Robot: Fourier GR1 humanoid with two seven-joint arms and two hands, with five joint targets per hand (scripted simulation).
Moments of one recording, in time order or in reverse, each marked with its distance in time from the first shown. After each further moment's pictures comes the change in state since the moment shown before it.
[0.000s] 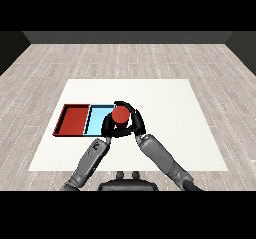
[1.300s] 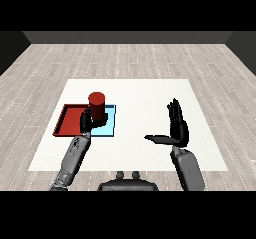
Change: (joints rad) left arm 0.032 0.157 0.237 0.004 -0.079 -0.064 0.010; right arm 0.432 -0.142 -0.329 -0.379 -0.182 0.222 -0.154
